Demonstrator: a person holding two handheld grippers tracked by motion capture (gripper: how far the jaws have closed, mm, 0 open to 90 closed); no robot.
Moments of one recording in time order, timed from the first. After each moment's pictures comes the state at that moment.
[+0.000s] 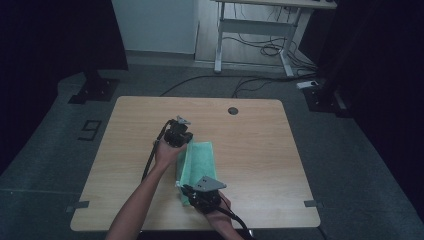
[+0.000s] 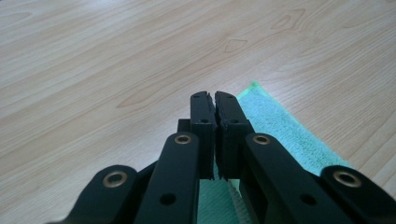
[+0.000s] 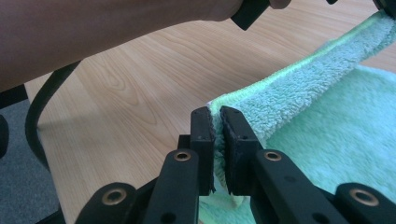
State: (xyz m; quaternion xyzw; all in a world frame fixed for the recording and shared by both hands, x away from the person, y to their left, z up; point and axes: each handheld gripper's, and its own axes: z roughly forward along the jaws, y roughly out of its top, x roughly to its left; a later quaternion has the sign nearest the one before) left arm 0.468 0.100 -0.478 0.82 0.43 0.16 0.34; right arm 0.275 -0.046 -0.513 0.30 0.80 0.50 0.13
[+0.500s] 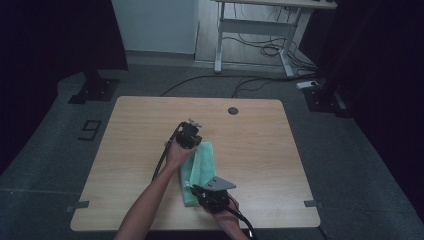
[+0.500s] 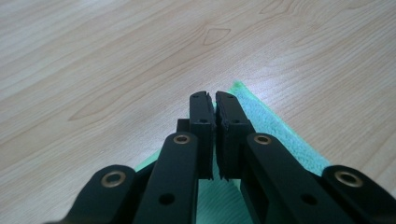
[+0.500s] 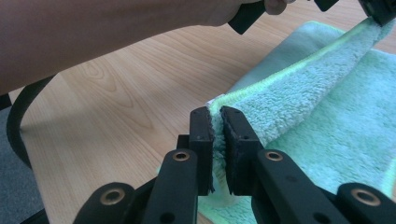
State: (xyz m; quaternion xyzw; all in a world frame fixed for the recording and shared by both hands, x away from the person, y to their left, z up) left arm 0.481 0.067 -0.500 0.84 0.42 0.15 0.31; right arm 0.278 -0.072 -0.523 0.33 0.79 0.50 0.13
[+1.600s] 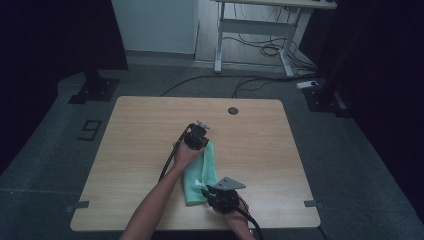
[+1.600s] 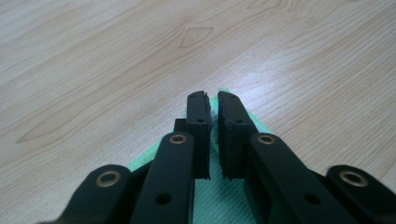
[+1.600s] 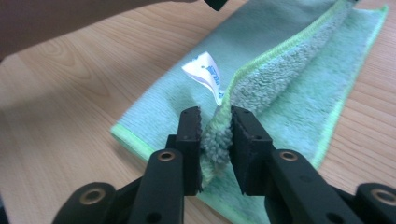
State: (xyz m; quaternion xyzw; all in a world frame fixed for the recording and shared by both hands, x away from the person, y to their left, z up) left arm 0.487 0.041 -0.514 0.84 0.41 0.15 0.31; right arm 0.283 -0.101 -0.541 0.37 0.79 0.46 0.13
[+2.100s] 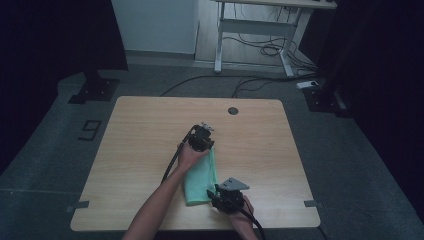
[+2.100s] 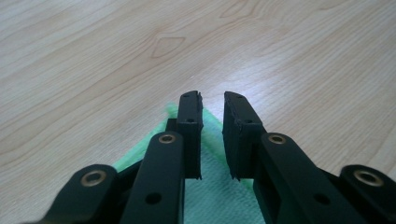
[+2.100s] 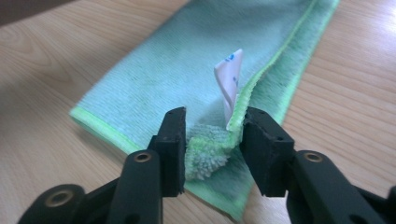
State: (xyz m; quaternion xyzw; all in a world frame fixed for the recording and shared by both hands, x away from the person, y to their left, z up) left arm 0.482 0.027 -0.516 0.85 0.39 0.14 0.32; right arm 0.282 -0.114 -0.545 0.41 0.79 0.43 0.16
